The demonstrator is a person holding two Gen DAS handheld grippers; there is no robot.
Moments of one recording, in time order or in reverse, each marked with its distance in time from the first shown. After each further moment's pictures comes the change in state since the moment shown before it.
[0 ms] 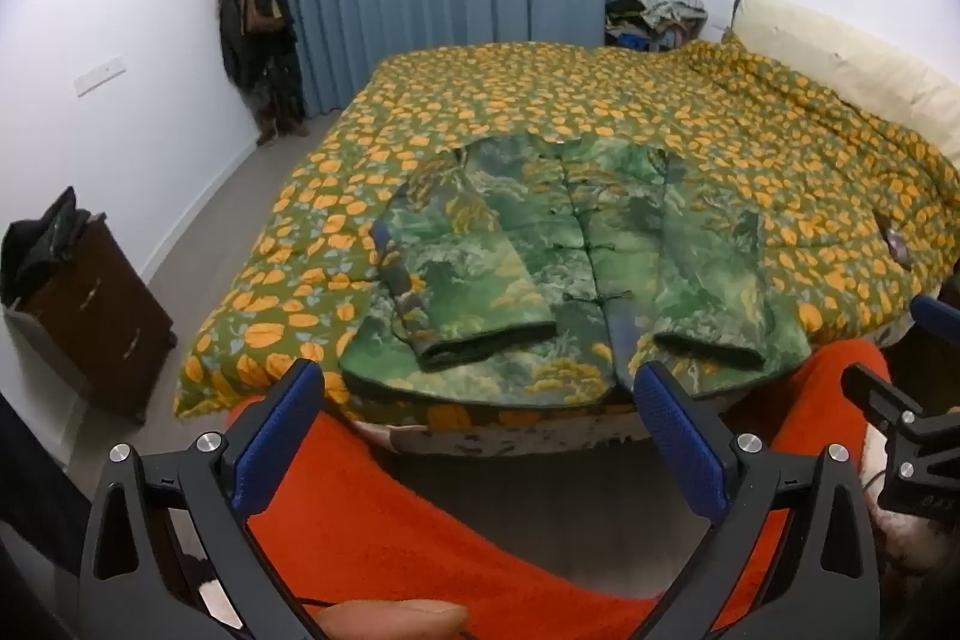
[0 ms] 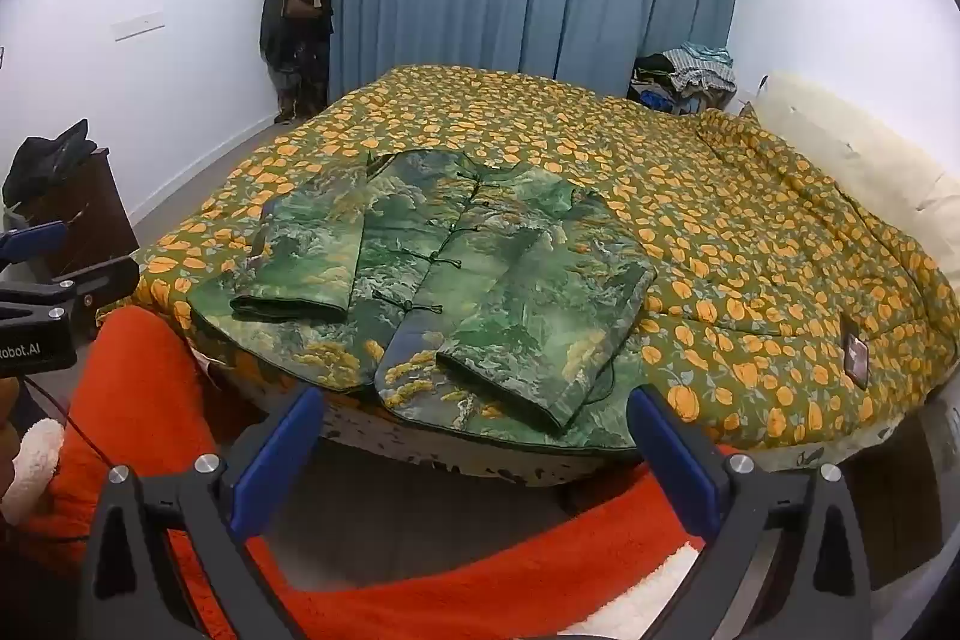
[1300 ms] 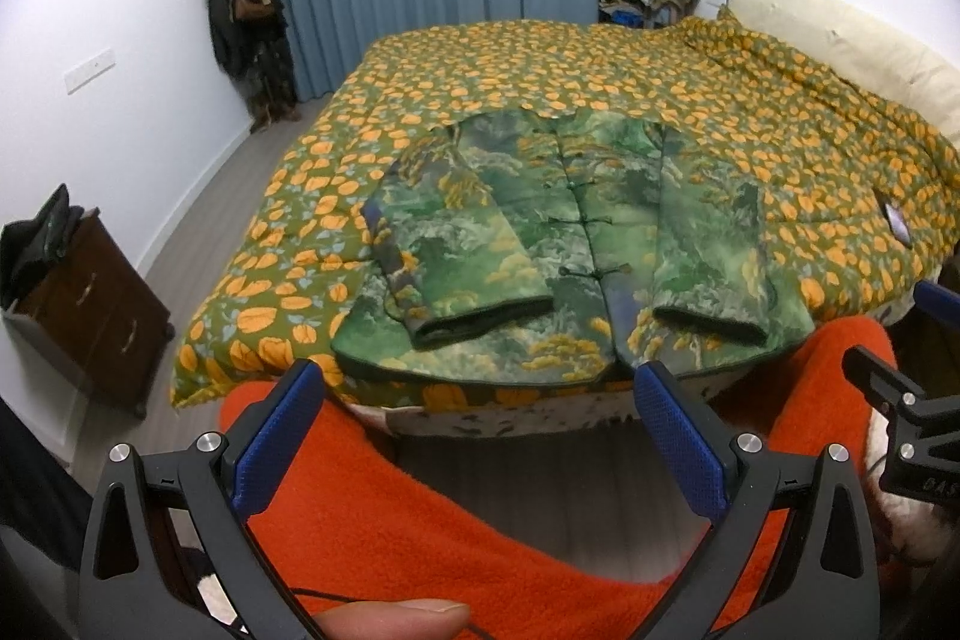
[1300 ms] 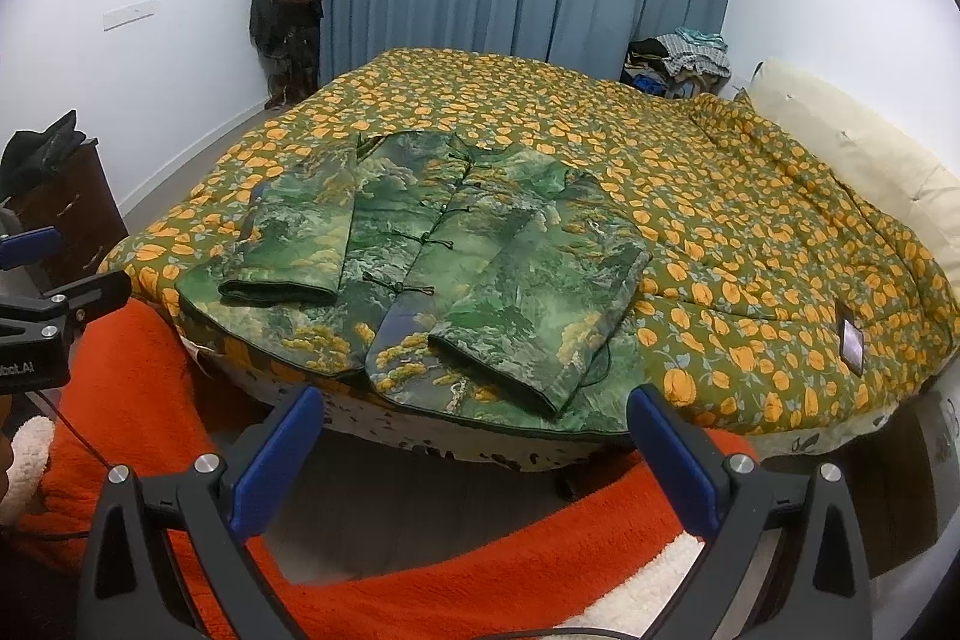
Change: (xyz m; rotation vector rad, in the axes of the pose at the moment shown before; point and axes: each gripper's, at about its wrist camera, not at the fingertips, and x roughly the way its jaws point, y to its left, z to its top) left arm 0.010 -0.004 -0.010 0.025 0.042 0.006; right arm 0.009 -0.004 -0.008 0.013 0.043 -0.031
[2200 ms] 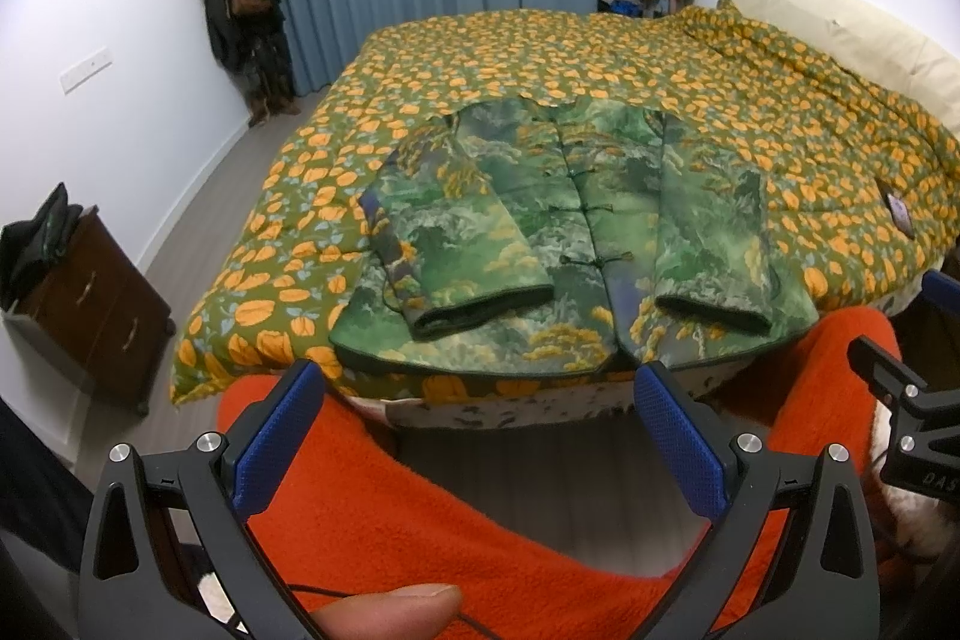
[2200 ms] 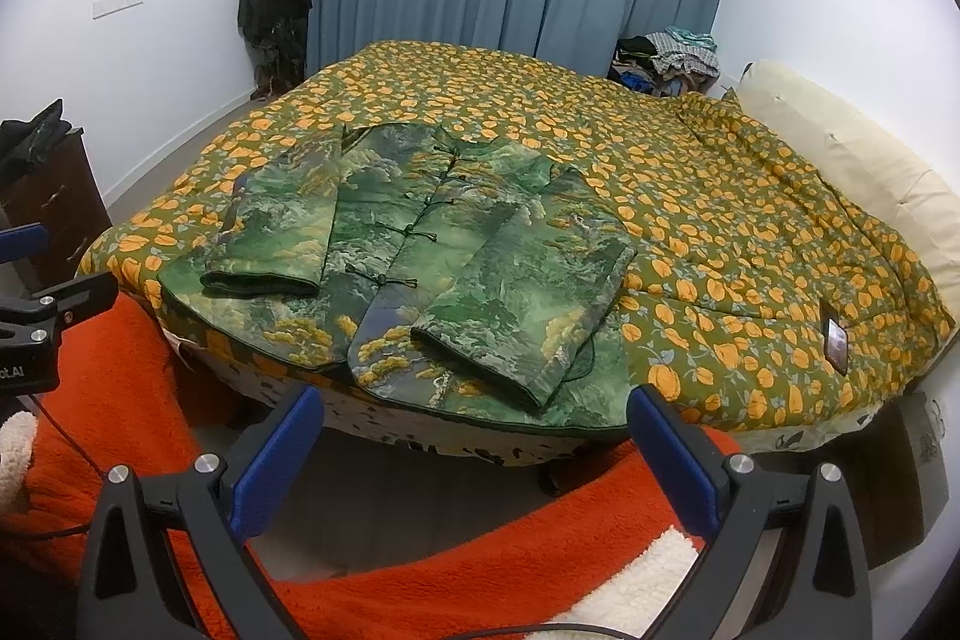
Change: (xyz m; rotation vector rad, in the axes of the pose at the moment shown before) left arm 0.003 -0.004 -0.005 0.013 0.017 0.006; right arm 0.002 -0.001 -0.002 -0.013 0.013 -0.041
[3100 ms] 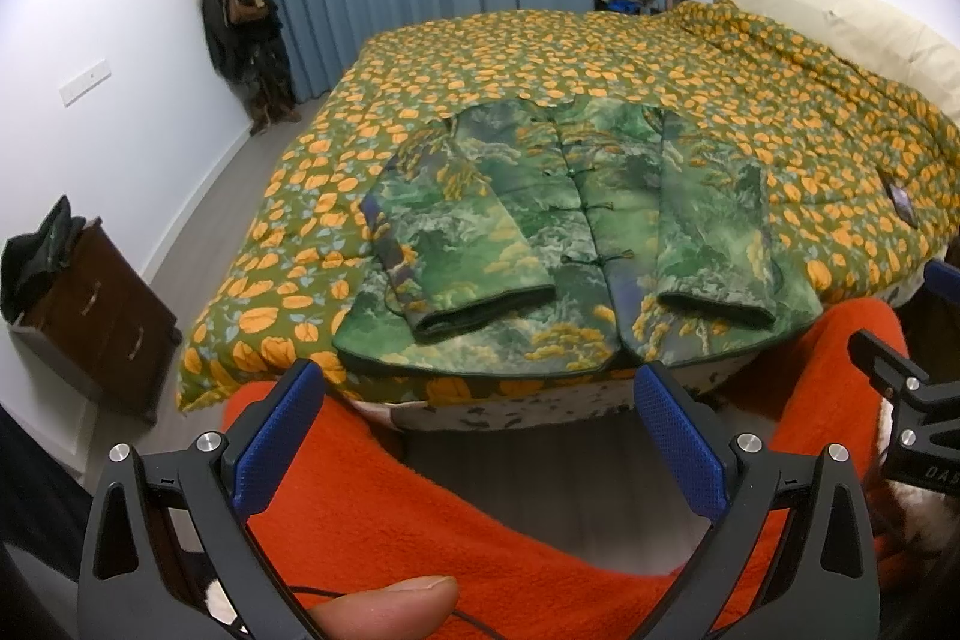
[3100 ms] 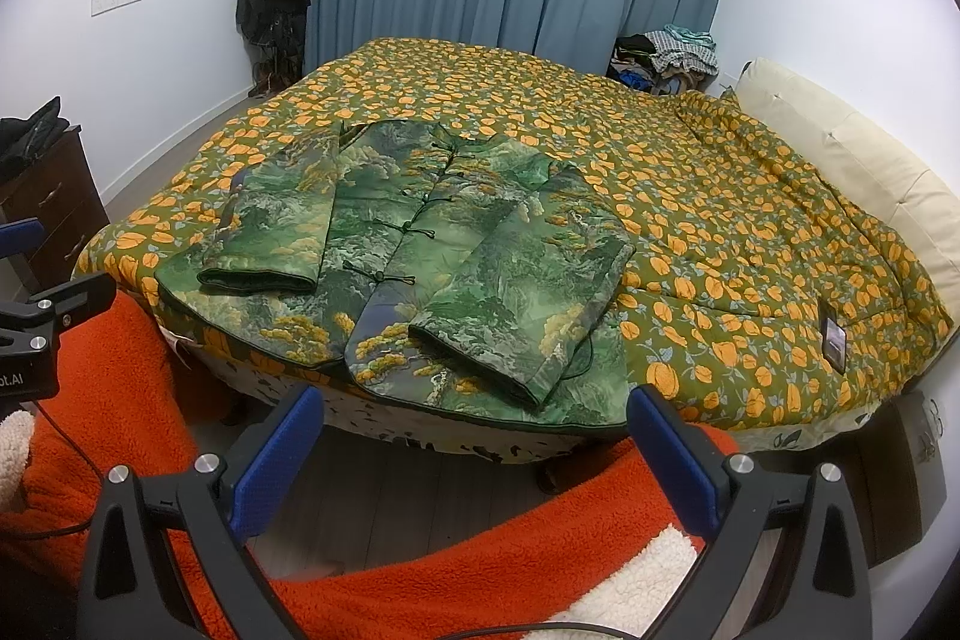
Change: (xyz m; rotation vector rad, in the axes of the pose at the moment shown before) left arm 0.001 0.002 0.001 0.000 0.002 0.001; right arm 0.001 0.002 0.002 -0.003 0.005 -0.001
